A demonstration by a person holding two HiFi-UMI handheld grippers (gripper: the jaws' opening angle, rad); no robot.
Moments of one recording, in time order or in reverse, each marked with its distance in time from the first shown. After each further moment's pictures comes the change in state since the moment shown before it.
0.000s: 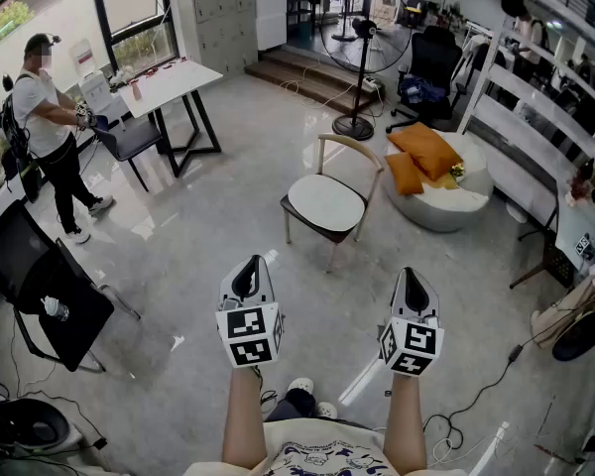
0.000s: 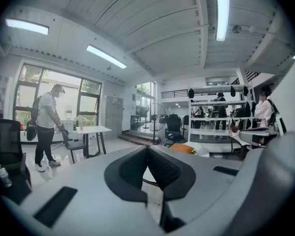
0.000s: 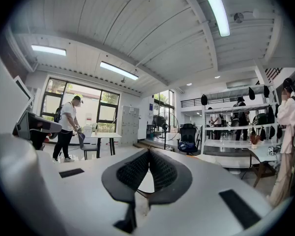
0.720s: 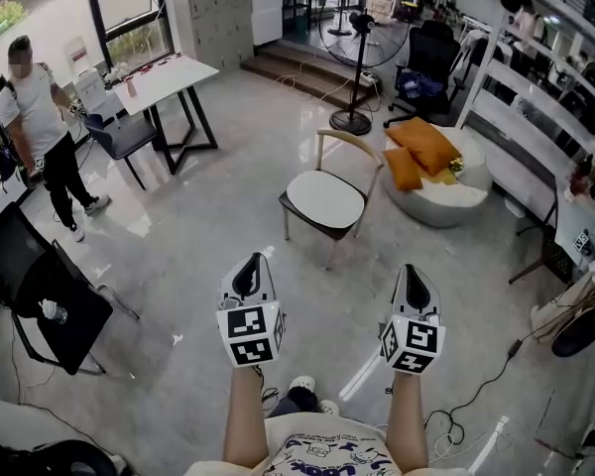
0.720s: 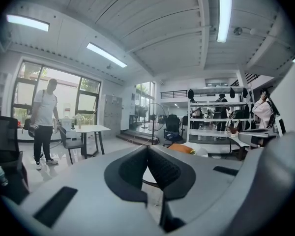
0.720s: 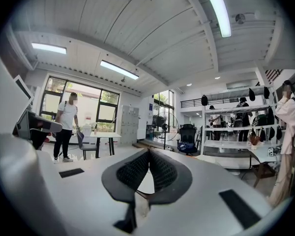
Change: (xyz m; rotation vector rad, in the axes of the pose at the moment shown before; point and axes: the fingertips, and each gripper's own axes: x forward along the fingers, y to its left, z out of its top) left arm 0.021 0.017 0.003 -0.014 0.000 -0.017; right arm 0.022 0.014 0.003 -0.008 -0.002 -0.009
